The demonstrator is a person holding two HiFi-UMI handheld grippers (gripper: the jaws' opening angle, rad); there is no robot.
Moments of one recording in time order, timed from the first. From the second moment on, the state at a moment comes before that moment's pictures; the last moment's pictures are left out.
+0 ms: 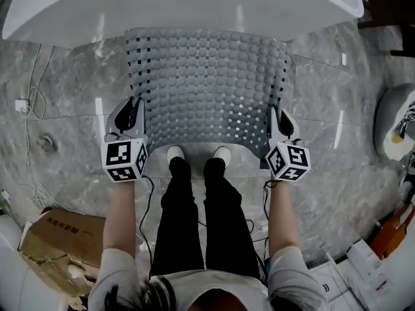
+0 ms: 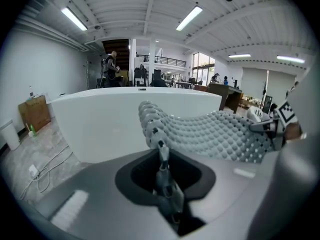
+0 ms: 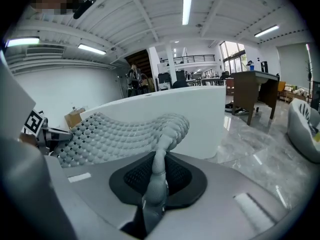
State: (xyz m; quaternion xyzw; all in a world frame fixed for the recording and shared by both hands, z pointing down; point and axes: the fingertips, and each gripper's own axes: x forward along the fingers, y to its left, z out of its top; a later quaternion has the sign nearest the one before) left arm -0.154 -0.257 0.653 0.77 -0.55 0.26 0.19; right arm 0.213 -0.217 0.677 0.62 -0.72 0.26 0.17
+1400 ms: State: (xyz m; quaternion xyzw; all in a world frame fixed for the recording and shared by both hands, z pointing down) left arm -0.179 -0.175 0.244 0.79 -0.58 0.19 0.09; right arm 0.174 -0.148 0.264 0.63 -0.75 0.18 0.11
